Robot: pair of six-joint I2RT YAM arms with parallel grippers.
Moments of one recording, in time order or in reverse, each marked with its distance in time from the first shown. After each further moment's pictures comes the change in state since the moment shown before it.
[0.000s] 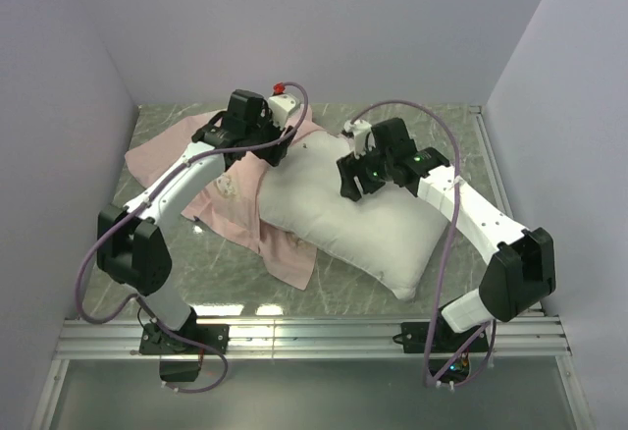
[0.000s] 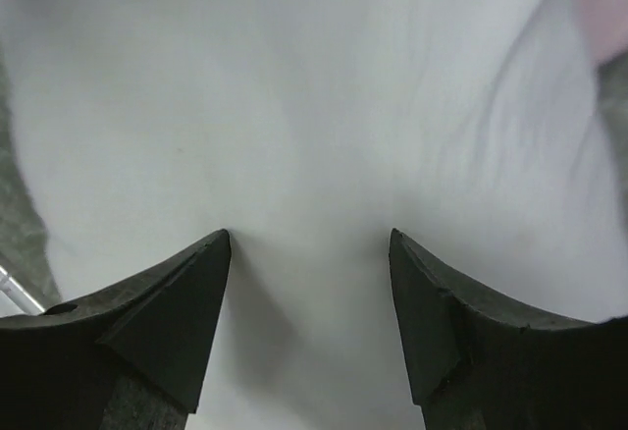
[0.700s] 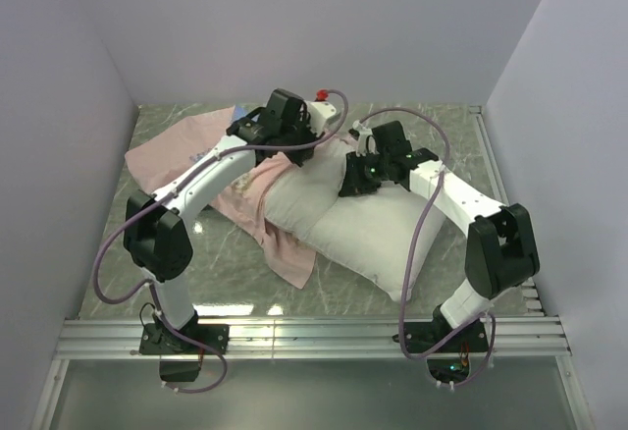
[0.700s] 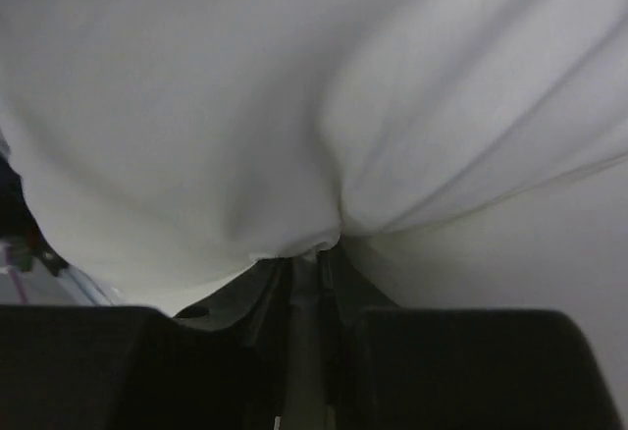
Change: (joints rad) left arm -0.146 0.174 0.206 -0.117 -0.016 0.050; right arm -0.093 0.132 -0.119 0.139 -0.206 0.293
